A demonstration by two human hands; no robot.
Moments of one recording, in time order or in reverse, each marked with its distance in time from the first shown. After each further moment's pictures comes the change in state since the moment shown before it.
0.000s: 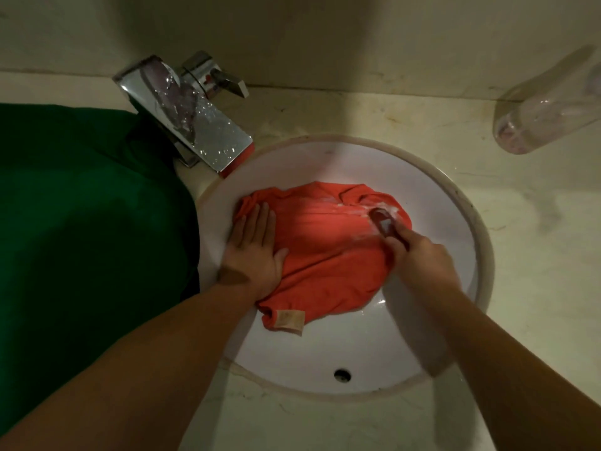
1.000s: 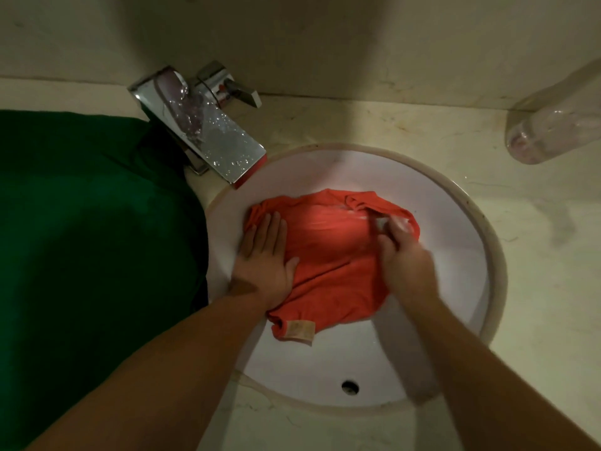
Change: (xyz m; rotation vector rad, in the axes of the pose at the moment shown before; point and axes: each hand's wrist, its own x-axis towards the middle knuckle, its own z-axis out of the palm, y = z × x) left_hand -0.002 0.008 0.002 -0.071 0.029 -0.002; right_hand -0.008 -0.030 0.010 0.157 0.099 0.043
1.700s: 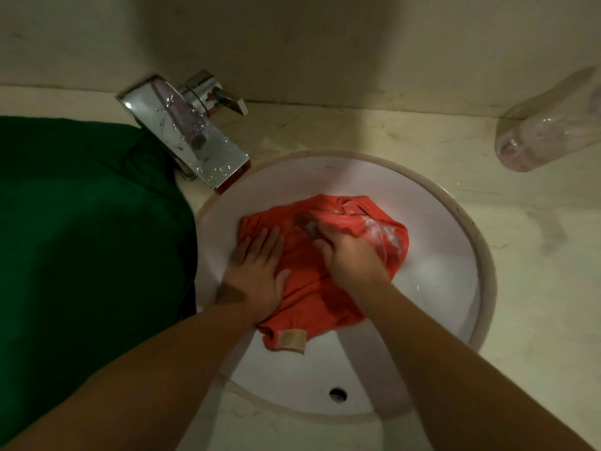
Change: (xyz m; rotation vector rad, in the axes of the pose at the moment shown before) left_hand -0.011 -0.005 0.002 -0.021 0.078 0.090; right_hand 0.019 -0.033 0.046 -0.107 -0.190 -0.437
